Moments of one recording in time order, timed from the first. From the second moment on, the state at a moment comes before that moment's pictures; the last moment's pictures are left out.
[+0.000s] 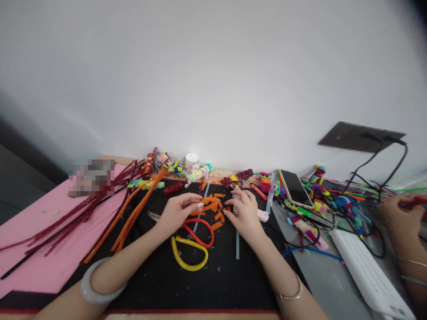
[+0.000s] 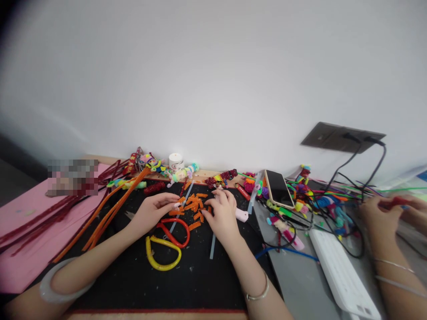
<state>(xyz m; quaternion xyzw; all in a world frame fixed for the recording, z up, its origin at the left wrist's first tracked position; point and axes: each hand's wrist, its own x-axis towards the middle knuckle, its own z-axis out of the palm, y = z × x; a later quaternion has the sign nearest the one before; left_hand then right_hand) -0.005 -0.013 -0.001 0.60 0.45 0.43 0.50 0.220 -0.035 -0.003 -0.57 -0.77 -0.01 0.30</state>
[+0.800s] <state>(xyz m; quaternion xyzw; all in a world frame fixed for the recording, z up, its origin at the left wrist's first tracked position) 0.012 -0.029 0.009 0.53 0.43 0.40 0.61 0.182 -0.052 0.005 -0.47 -0.56 0.47 0.50</state>
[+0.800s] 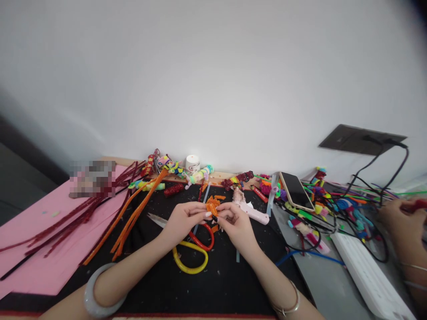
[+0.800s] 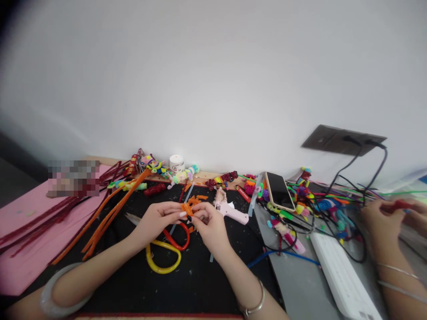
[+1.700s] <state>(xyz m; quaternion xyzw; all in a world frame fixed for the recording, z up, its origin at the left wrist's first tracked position) 0.011 -0.030 0.010 0.59 0.41 0.34 0.60 0.187 -0.050 0.006 -0.45 -0.48 0.59 0.46</state>
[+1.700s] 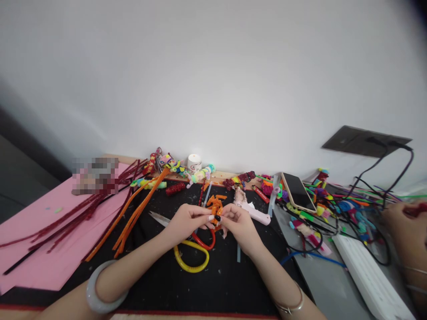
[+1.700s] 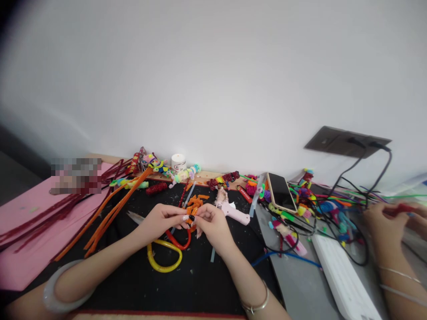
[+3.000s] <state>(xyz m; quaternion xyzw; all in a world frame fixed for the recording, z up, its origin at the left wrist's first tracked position) -0.004 -0.023 0.022 0.64 0.43 0.42 0.48 0.185 -0.063 0.009 -0.52 -0.72 0.22 0.40</state>
